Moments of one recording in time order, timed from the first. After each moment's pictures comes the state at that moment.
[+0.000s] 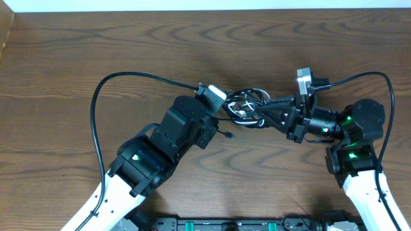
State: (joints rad) left arm -0.71 1.10 1.09 -0.68 -0.17 0.04; right arm 0.14 1.04 0.64 0.51 -1.20 0.75
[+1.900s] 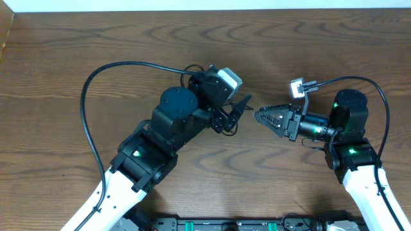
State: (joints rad) left arm -0.68 1.11 1.08 -0.27 0.10 0.07; right arm 0.11 1.09 0.64 0.02 -1.08 0.57
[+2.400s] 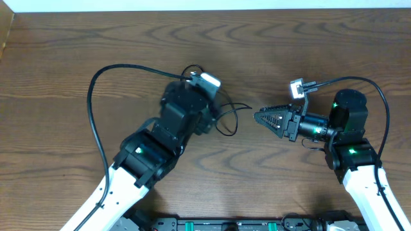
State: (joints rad) left arm -0.66 1.14 1.08 -0.61 -0.36 0.07; right arm 0.11 1.09 0.64 0.00 -1.07 0.55
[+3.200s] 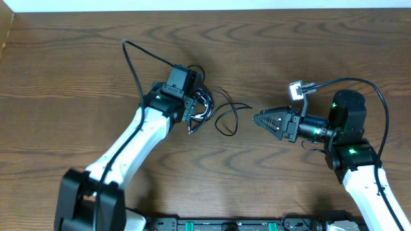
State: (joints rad) left arm -0.40 1.58 1.08 -0.63 -0.34 0.07; right arm 0.11 1.09 0.64 -0.04 -1.07 0.55
